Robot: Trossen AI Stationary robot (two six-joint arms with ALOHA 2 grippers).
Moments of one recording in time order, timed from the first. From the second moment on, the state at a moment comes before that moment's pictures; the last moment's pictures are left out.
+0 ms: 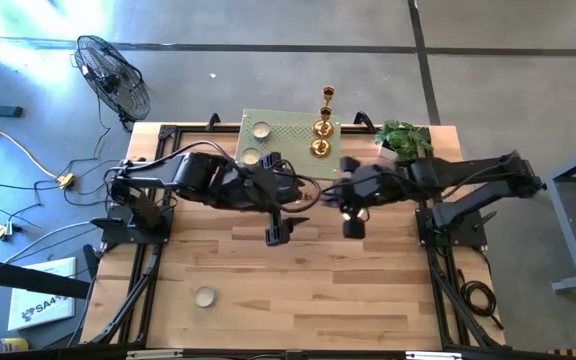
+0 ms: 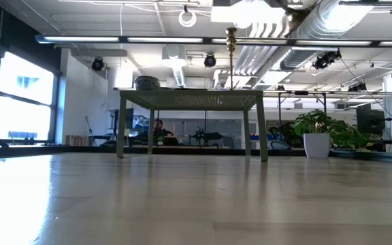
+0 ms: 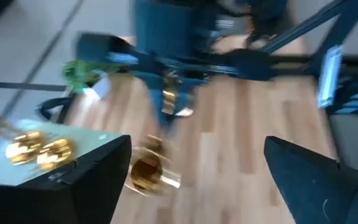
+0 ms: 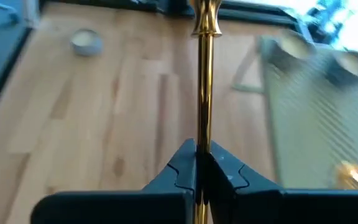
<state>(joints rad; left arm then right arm) -0.24 1.81 2.34 -1.12 -0.35 -0.16 0.13 1.31 1.37 -0.74 0.17 0.02</state>
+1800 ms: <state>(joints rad) -0.24 1.80 2.34 -1.00 -0.26 -0.21 -0.31 0.88 0.33 0.69 -0.17 0.05</state>
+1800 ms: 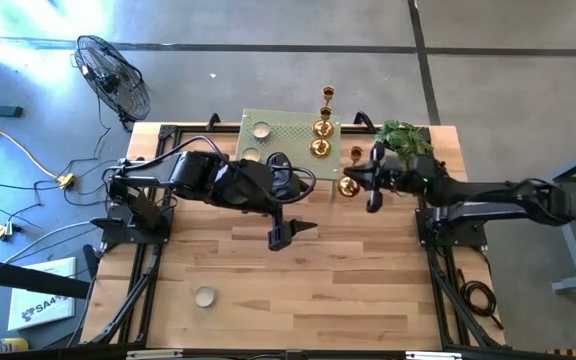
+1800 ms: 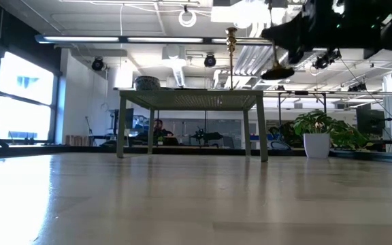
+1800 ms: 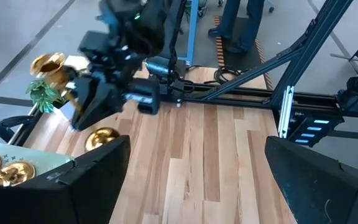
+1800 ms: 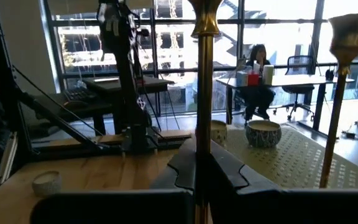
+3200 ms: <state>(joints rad) -0.24 1.81 2.33 -1.05 -0.31 -0.24 -0.52 1.41 0.61 0.84 -0.48 -0.03</state>
